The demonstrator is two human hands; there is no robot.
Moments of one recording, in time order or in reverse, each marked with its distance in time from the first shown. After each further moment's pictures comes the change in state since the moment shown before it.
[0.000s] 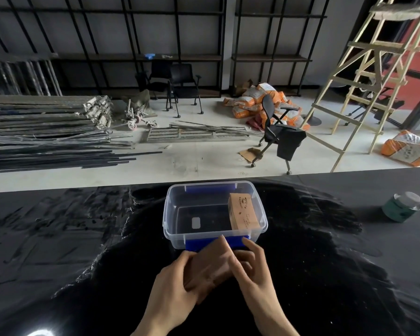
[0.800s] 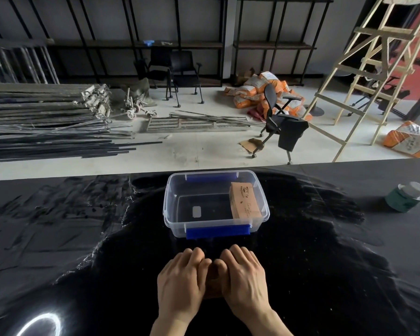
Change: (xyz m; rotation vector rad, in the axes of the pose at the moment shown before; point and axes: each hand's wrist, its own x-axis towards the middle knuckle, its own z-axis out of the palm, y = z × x) left_hand -0.002 -0.013 0.043 0.527 0.464 0.312; right_hand 0.005 0.042 0.013 -1.105 0.108 -0.649
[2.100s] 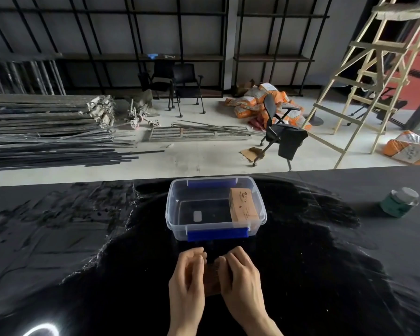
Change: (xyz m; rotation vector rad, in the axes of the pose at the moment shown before) left_hand -0.015 0.025 -0.012 -0.862 -0.048 -0.604; right_hand -0.002 -0.016 -0.013 0.343 -0.005 0.185
